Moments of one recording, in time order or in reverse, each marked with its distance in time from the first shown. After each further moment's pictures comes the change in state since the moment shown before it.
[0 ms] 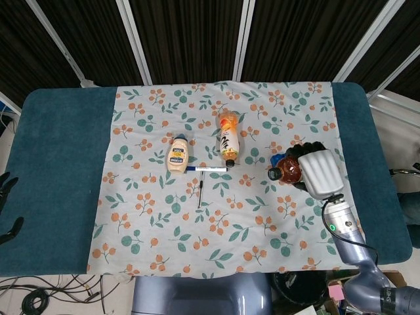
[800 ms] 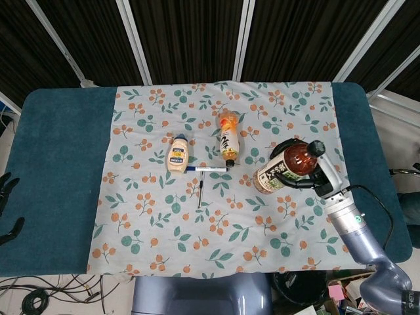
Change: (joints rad) left arm 0.000 -0.004 0.001 0.002 0.006 0.004 0.006; right arm -0.036 0.128 0.092 -0.039 -0.122 -0.171 1.378
